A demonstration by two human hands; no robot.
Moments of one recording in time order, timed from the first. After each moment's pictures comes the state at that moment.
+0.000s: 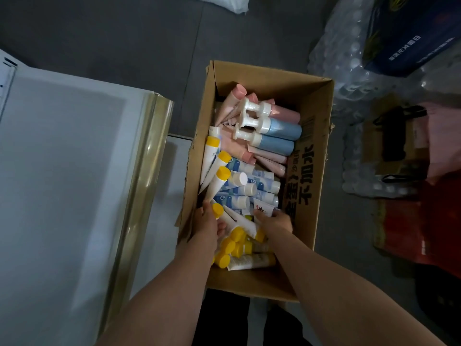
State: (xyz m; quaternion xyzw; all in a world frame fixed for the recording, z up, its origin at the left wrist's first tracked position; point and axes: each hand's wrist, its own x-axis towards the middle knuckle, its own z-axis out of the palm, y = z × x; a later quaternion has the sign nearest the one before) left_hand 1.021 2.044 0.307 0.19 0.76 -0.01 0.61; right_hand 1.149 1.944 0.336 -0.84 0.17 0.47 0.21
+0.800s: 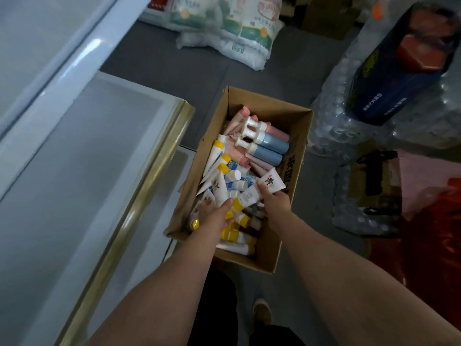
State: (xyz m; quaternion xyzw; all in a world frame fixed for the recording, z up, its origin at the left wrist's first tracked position) left_hand 1.025 1.968 0.409 0.21 0.68 0.16 0.69; right_hand 1.169 1.917 0.428 -0.77 0.06 0.47 0.44
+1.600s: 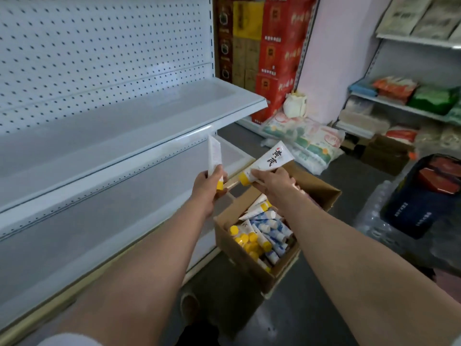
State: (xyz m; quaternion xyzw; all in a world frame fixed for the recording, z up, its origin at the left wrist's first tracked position) left_hand 0.902 1.856 0.650 0.33 0.58 0.49 0.56; right_hand 1.076 1.860 0.662 -0.55 -0.27 0.57 0.55
